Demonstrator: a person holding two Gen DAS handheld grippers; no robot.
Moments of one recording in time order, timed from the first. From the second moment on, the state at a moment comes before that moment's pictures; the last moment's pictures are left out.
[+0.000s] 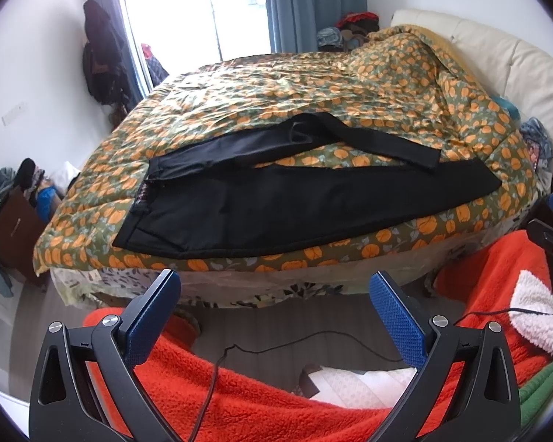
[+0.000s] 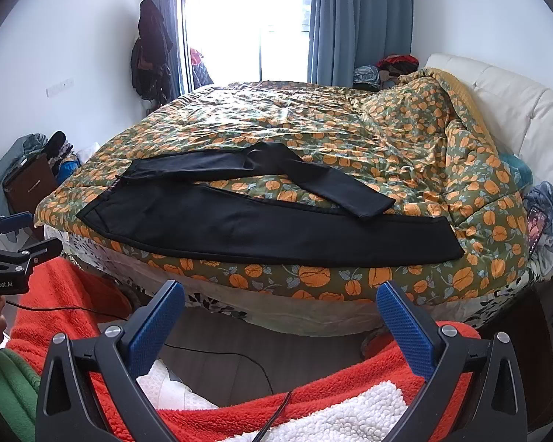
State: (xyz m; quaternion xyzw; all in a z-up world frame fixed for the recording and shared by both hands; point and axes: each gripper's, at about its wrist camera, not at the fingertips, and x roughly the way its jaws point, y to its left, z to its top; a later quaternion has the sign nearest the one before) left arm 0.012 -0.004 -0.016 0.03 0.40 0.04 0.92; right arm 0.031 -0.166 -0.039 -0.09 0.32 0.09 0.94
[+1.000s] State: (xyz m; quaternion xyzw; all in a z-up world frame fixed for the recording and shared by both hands) left arm 0.015 -0.003 -0.024 0.03 0.42 0.04 0.91; right arm 0.044 -0.156 -0.053 -0.16 0.35 0.02 0.92
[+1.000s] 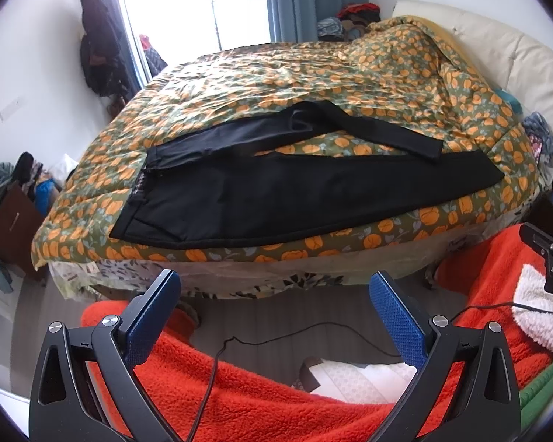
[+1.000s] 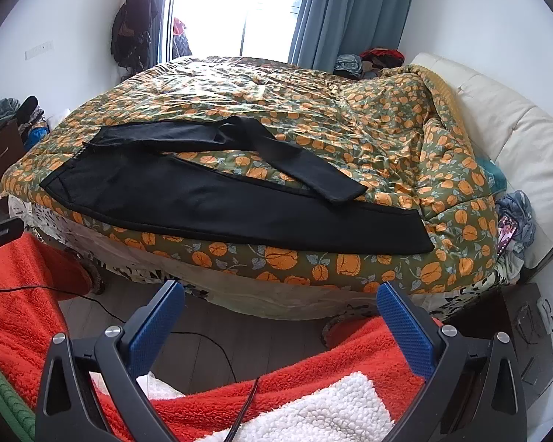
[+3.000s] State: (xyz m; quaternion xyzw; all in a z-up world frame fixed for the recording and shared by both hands) left arm 0.014 0.000 -0.031 0.03 0.42 0.04 0.91; right arm 0.052 -0.161 -0.065 -0.15 0.38 0.00 0.91
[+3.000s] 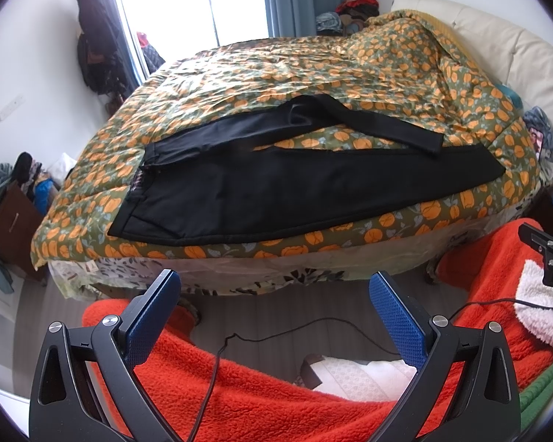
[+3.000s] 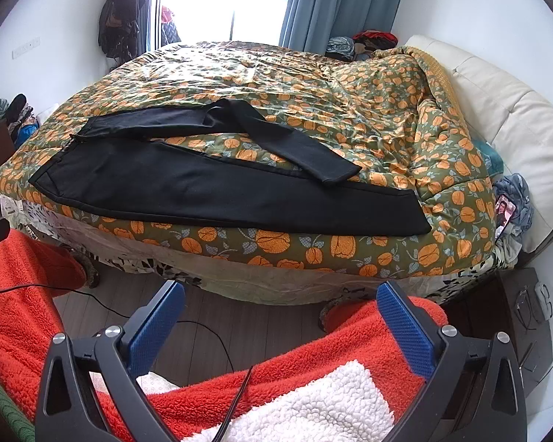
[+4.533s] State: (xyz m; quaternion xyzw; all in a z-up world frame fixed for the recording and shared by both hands) left arm 0.151 0.009 -0.115 0.02 0.55 0.09 0.83; right arm 0.562 -0.363 0.012 -0.09 0.30 -0.16 0.94
